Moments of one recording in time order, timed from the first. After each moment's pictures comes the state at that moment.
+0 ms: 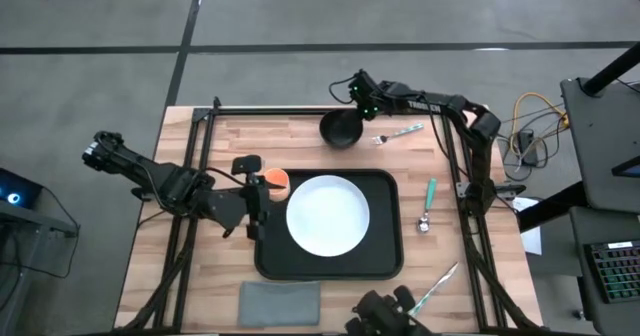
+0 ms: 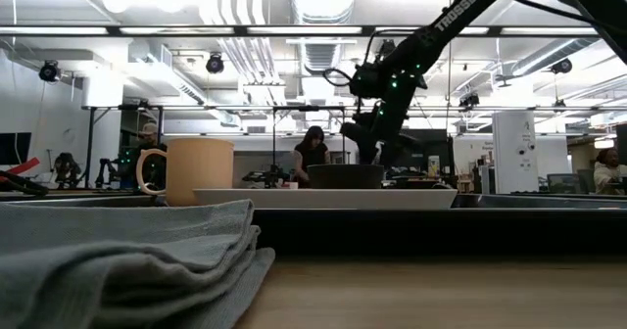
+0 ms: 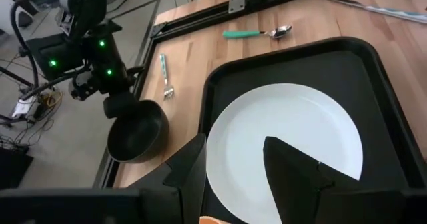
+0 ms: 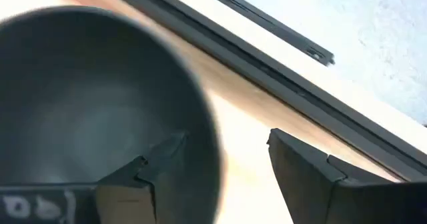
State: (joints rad) left arm -0.44 1.22 1.31 -0.77 -0.66 -0.04; right arm -0.69 1.99 1.45 -0.55 0.06 0.31
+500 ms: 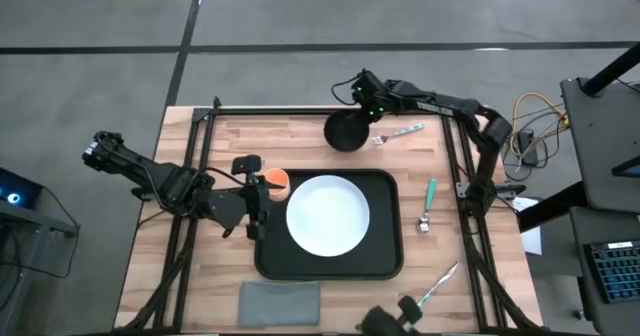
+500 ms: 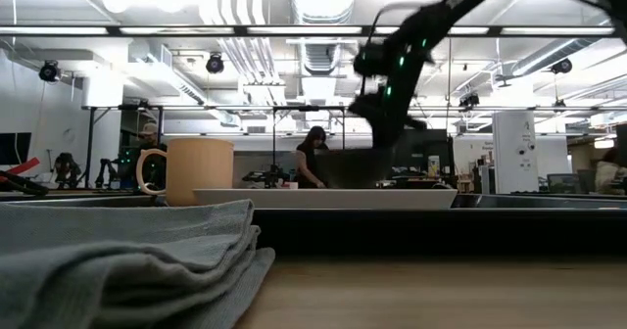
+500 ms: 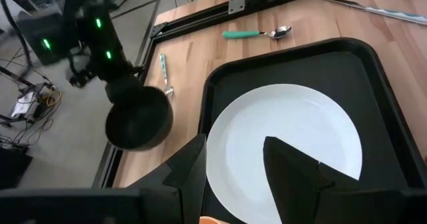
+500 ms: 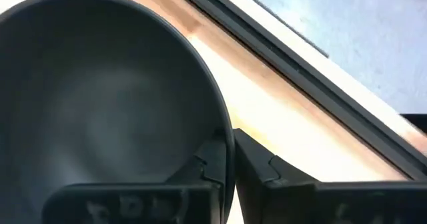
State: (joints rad) left arm -0.44 1.22 1.31 -0.77 -0.66 -0.04; right arm -0.65 1.86 1.45 -0.70 0.07 0.25
